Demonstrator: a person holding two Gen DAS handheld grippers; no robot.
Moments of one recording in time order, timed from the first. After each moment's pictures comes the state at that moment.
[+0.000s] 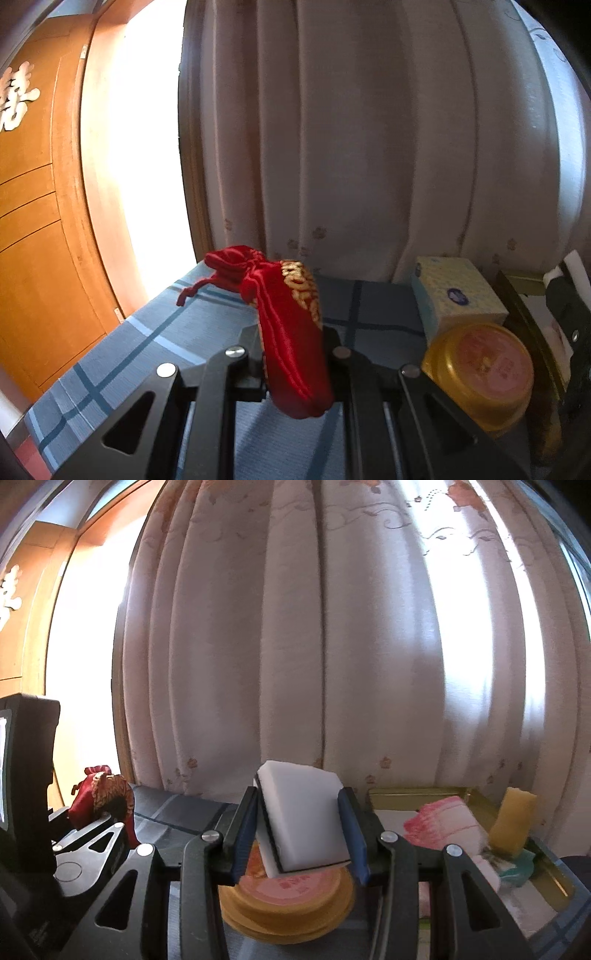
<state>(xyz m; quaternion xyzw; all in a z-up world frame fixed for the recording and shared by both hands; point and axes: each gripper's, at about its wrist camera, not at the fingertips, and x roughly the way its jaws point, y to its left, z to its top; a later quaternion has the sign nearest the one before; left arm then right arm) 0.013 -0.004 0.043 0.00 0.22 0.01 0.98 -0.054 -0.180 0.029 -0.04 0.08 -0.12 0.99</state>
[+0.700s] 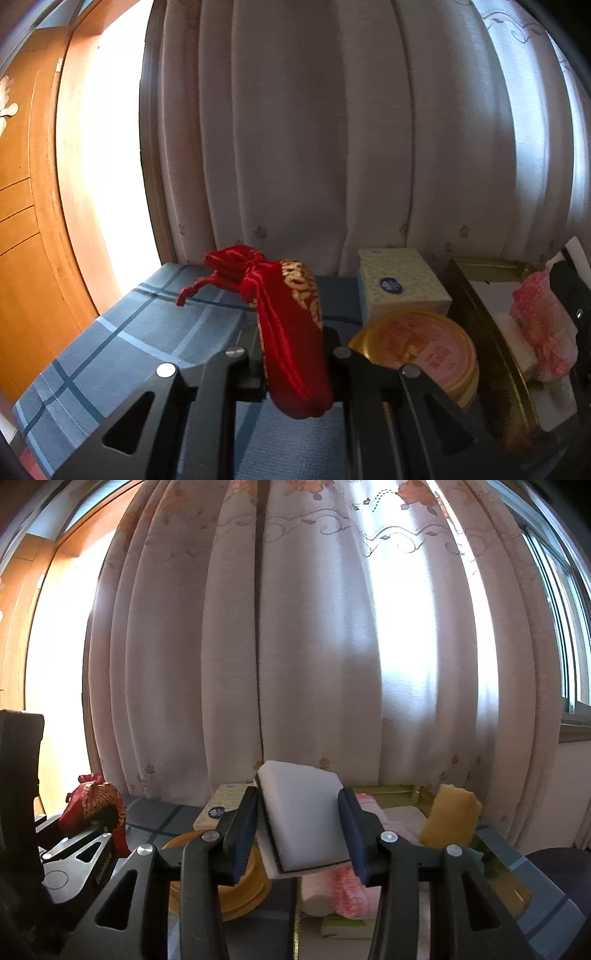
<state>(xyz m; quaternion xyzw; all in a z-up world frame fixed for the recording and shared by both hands) -0.009 -0.057 0.041 0.02 0.21 -0.04 0.98 -0.091 -0.231 0.034 -0.03 0.07 -0.17 0.98</state>
